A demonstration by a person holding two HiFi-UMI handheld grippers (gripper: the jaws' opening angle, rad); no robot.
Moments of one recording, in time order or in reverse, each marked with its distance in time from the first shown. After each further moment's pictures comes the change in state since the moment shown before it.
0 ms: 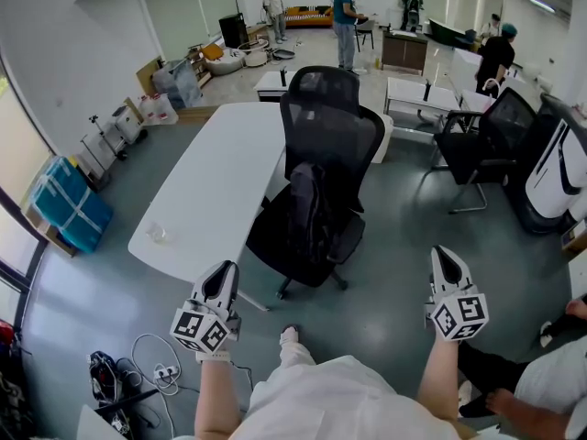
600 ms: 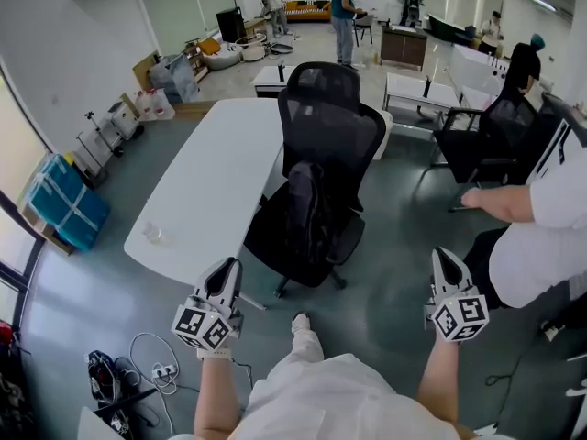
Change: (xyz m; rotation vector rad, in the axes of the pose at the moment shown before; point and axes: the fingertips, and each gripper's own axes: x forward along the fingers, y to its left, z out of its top) left arm 0.026 0.003 -0.006 -0.013 0.009 -0.030; right arm 0.014 -0.008 -0.011 0.008 0.030 -0.008
